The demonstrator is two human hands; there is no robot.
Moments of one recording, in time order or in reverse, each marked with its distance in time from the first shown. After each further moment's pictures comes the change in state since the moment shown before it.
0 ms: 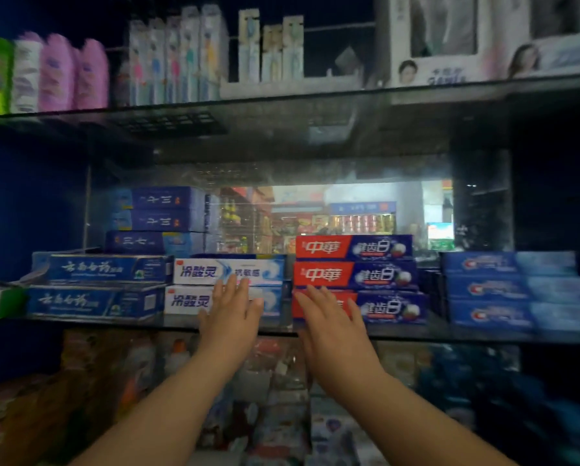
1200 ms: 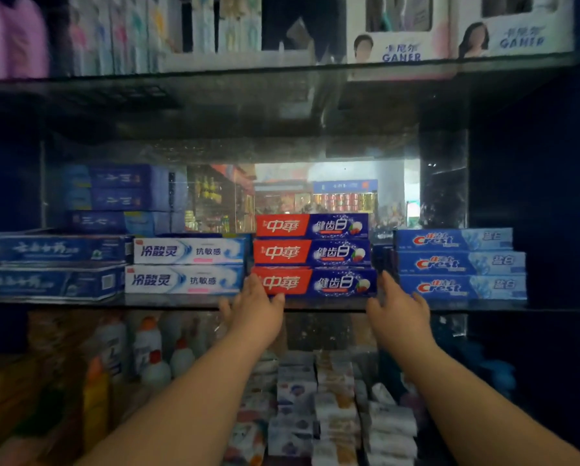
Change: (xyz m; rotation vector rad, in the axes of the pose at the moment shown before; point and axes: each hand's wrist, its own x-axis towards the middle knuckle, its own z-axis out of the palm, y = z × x) left_hand -0.015 0.077 0.062 0.026 -0.083 -0.124; right_hand -0.042 0.119 -0.038 0.251 0.084 0.564
